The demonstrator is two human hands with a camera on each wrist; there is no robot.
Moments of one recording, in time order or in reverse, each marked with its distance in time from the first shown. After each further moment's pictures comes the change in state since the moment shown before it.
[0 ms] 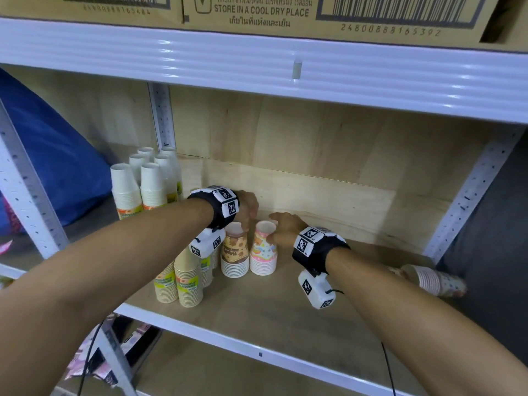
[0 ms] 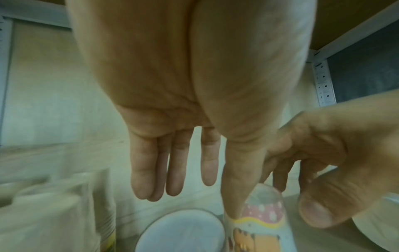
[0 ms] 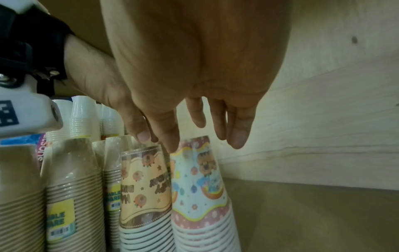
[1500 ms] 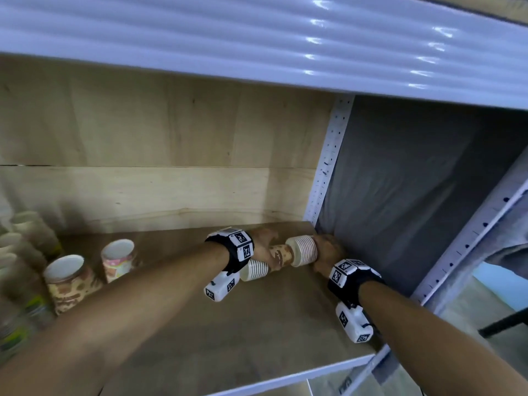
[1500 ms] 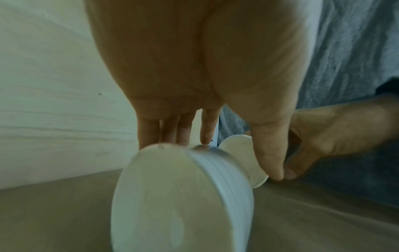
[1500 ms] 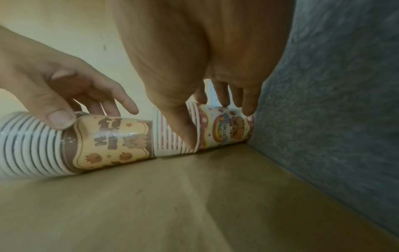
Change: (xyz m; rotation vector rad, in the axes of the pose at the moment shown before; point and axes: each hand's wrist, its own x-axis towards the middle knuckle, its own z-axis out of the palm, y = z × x) left_hand 0.106 0.276 0.102 -0.018 -0.135 0.512; right_hand -0.097 0.358 -0.043 -0.133 -0.106 0.938
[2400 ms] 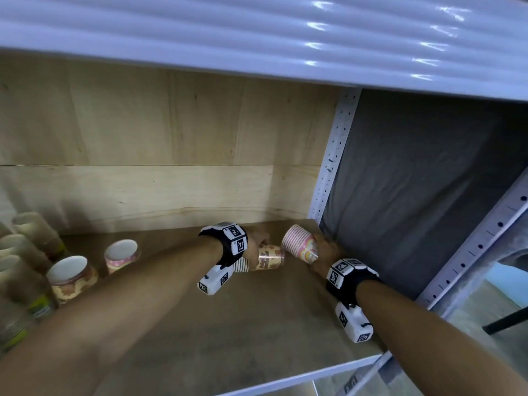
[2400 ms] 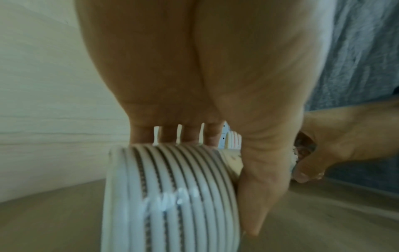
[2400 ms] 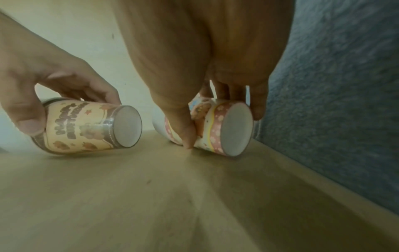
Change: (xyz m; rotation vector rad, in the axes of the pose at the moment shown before) left_hand 0.004 -0.027 -0.007 0.219 -0.137 -0.028; right_hand -0.051 -0.009 -0.004 0.038 0.309 -0.211
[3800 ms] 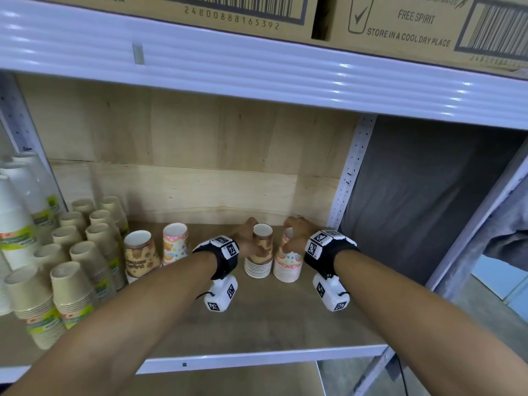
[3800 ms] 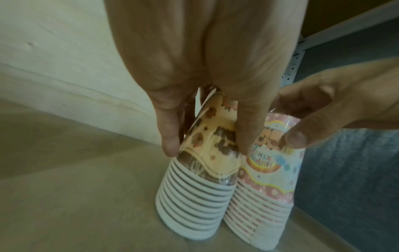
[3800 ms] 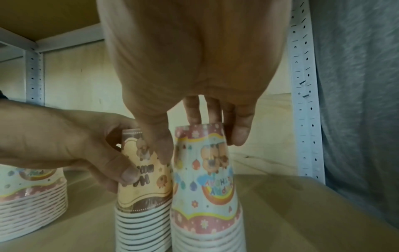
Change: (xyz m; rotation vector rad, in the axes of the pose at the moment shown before) left_hand -0.084 -0.033 0.040 -0.749 0.455 -0.159; right_hand -0.059 -0.114 -0.060 0.033 -0.082 -0.328
